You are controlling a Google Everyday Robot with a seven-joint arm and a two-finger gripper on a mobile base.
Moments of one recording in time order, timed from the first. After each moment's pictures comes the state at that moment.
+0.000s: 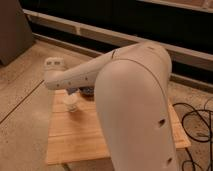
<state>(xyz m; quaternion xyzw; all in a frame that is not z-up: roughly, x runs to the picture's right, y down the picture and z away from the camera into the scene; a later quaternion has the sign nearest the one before) -0.212 -0.055 0.804 -0.02 -0.04 0.48 0.88</state>
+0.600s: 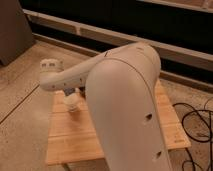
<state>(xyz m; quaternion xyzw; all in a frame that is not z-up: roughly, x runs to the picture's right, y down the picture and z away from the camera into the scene) -0.238 -0.047 0.808 -0.03 -0.04 0.48 0.88</state>
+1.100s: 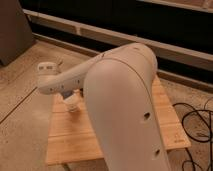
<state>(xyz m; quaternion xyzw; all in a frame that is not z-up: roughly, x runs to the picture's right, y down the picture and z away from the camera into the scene) -0.246 -0.029 0.808 -0.04 -0.04 0.47 0.88</state>
